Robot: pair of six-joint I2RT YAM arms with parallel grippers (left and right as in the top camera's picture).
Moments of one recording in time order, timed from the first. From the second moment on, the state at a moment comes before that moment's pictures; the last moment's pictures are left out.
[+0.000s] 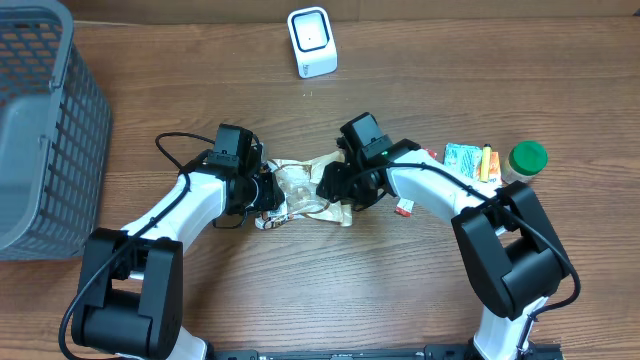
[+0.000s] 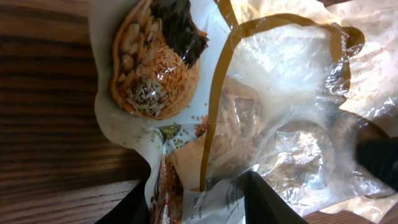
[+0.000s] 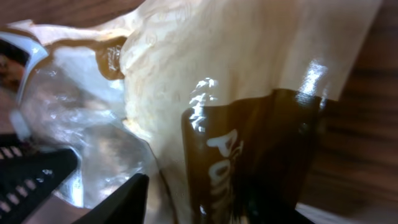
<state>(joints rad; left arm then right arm) -0.22 1.72 0.93 -0.50 0.28 -0.34 0.53 1.96 1.20 -0.47 -0.39 0.61</state>
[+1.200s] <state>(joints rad) -0.14 1.71 1.07 -0.59 0.24 -0.33 0.52 1.98 1.18 -0.32 -0.66 0.61</state>
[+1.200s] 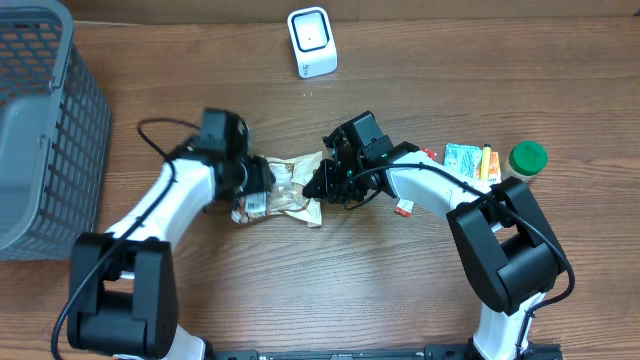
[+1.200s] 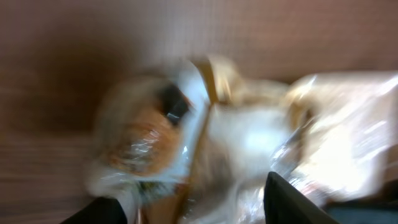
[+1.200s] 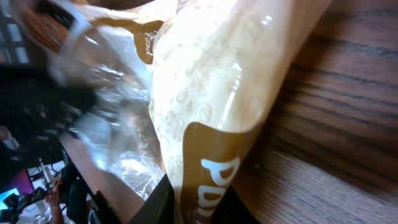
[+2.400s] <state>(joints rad) 0.17 1.65 1.26 -0.67 0.13 -0.32 0.44 1.98 1.89 -0.76 -0.37 0.35</state>
